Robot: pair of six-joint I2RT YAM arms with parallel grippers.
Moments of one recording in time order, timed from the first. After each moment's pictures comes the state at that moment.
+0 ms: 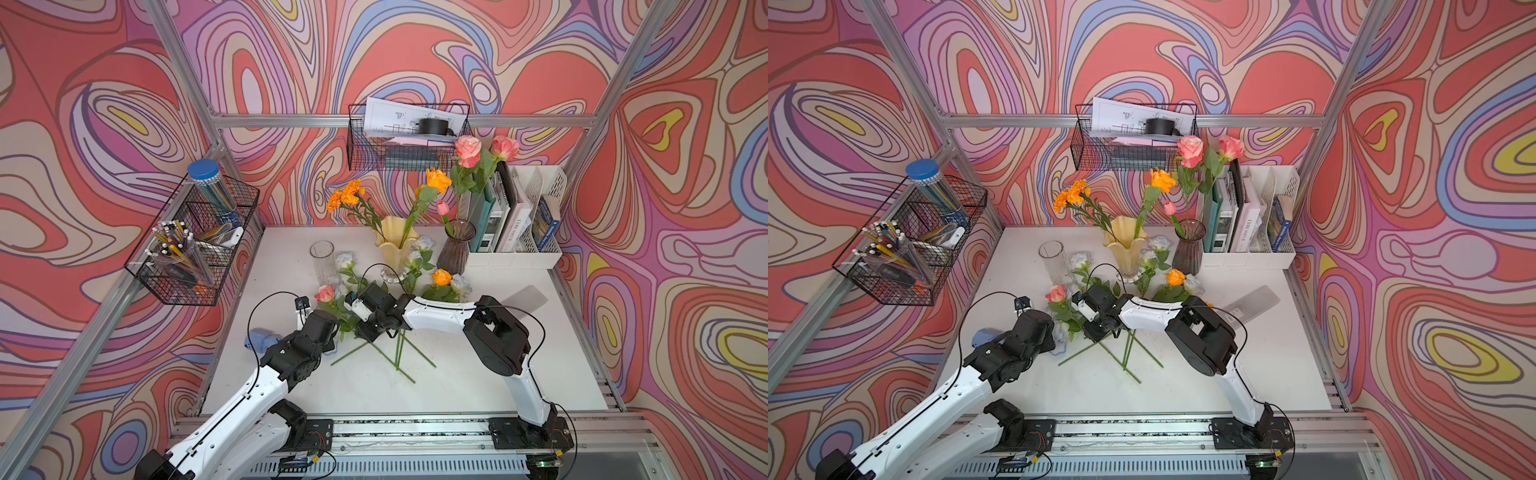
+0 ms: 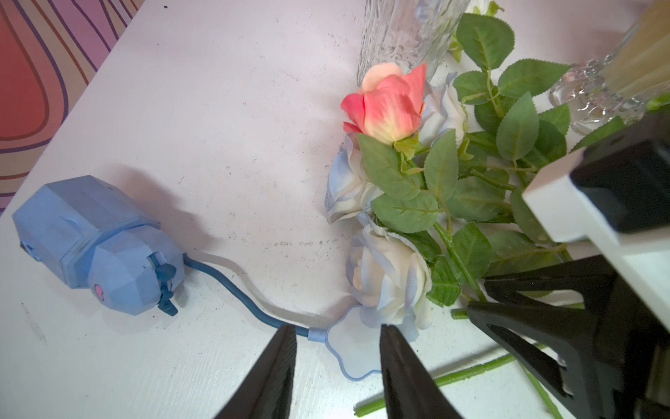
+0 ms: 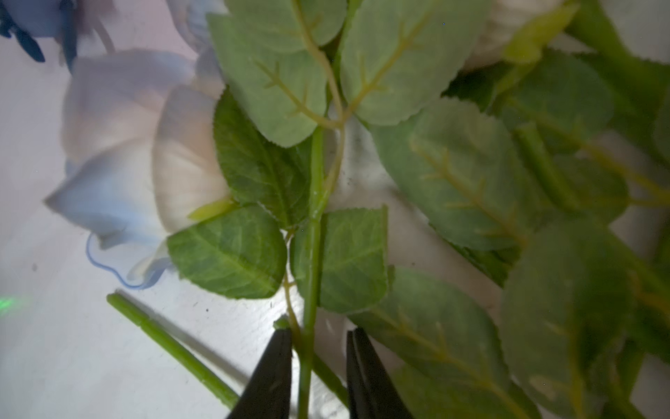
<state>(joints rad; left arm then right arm) -0.49 0.82 0.56 -0.67 -0.48 -0.64 0.94 2.17 1.53 -0.36 -0.21 0.09</state>
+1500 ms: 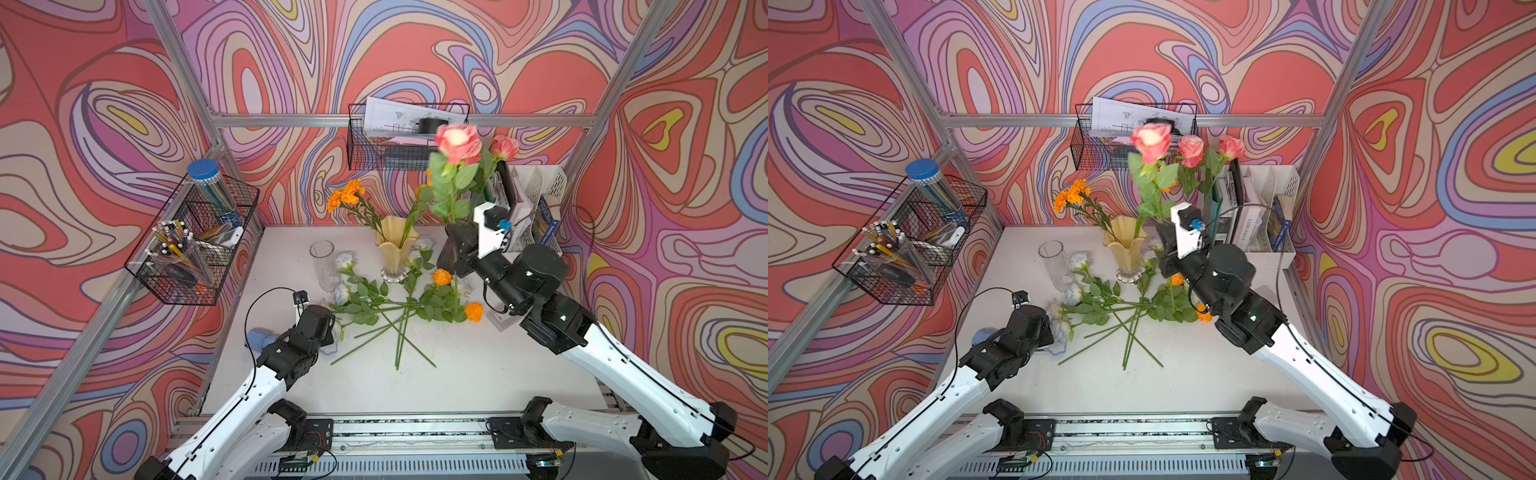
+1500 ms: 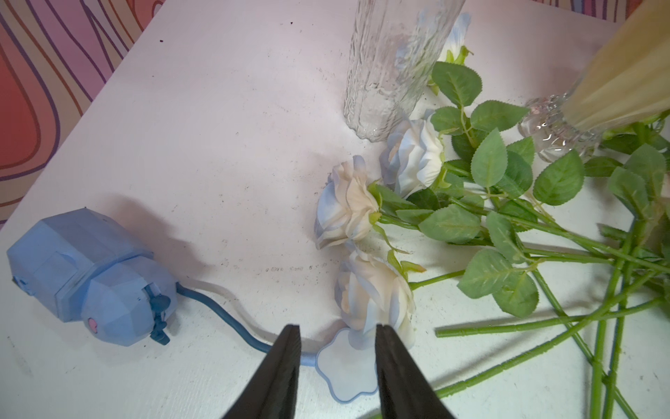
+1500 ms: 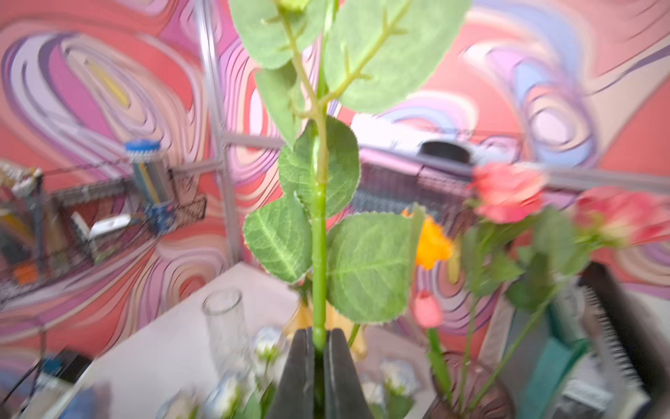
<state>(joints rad) -0.45 0.81 0.58 -0.60 -0.44 -0.57 0.71 1.06 1.23 0.04 0.27 -0.09</state>
